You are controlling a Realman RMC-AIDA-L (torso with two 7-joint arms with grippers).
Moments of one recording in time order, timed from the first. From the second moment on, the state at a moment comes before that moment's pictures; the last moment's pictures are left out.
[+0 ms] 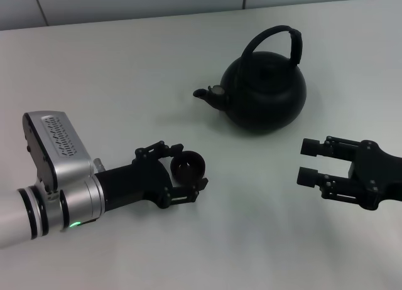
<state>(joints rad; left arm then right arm) -0.49 -2.08 1.78 0.40 0.99 1.00 -0.88 0.21 2.08 -0.66 -0.69 -1.80 -1.86 1.32</state>
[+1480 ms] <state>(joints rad) -0.39 -2.05 1.72 0.51 1.01 1.22 -0.91 0.22 2.08 -0.66 -0.68 -1.81 -1.86 1.32</state>
